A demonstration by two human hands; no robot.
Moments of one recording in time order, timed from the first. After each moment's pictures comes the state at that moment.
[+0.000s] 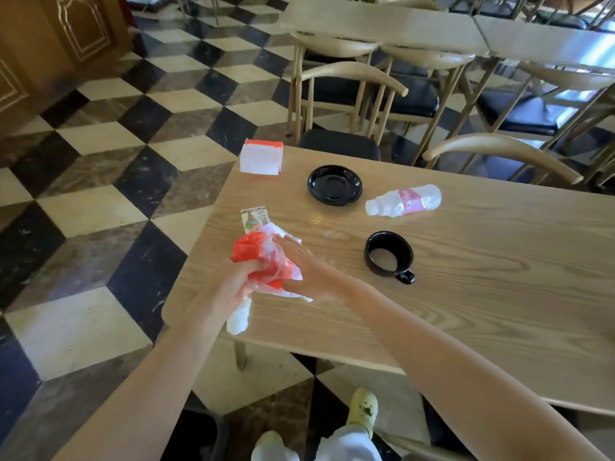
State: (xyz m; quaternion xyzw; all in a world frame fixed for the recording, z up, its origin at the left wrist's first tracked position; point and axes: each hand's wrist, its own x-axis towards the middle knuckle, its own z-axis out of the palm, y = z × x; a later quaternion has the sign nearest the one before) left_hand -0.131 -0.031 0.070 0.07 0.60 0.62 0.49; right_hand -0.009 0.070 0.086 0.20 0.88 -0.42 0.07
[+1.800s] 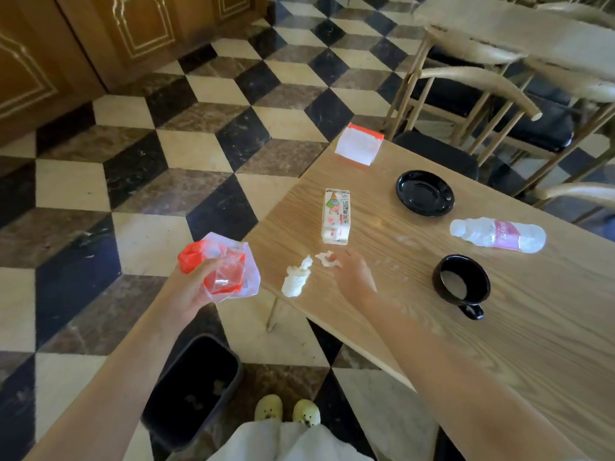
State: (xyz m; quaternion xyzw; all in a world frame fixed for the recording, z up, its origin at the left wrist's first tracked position) left_hand -0.165 -0.213 0.031 -0.04 0.62 0.71 0.32; right_hand -0.047 0.055 -0.019 0.28 0.91 -0.31 0.00
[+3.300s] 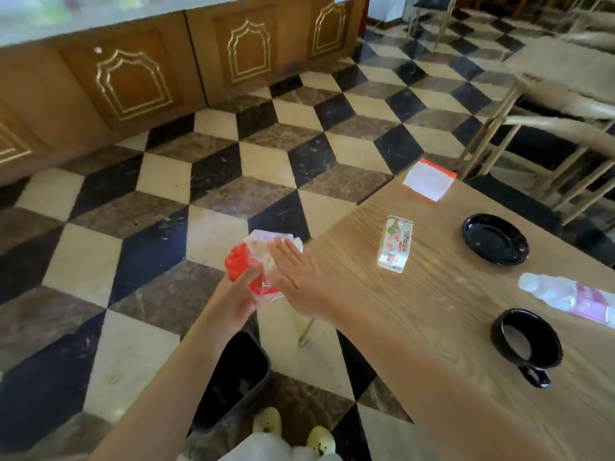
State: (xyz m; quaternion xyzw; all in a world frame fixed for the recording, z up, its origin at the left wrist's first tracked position) left_hand -0.118 -0.243 0.064 0.01 0.50 0.81 0.30; right_hand -0.088 -0.094 0.087 -0.10 0.93 -0.34 0.12
